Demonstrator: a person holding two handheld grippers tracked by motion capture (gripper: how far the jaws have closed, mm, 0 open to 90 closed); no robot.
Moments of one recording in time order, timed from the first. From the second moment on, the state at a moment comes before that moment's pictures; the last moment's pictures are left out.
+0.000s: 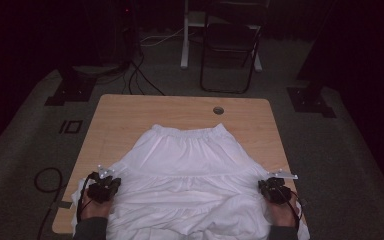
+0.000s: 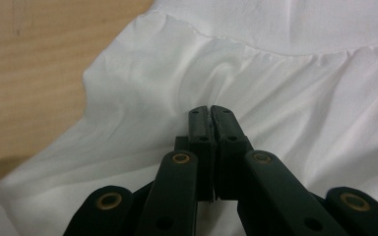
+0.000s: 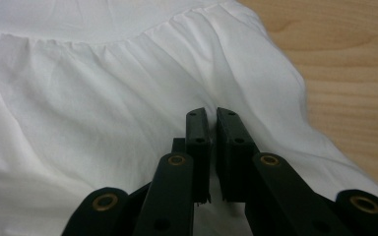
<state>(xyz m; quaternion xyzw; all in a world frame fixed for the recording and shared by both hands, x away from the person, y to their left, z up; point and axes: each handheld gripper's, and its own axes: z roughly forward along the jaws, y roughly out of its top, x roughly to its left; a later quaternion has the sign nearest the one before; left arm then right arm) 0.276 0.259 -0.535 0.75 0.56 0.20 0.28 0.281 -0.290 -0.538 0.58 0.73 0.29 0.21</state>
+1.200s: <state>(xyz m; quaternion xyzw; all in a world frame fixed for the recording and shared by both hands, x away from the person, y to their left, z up) 0.263 0.223 -0.513 0.77 0.54 0.20 0.29 0.246 -0.267 -0.513 0.55 0.75 0.31 0.21</state>
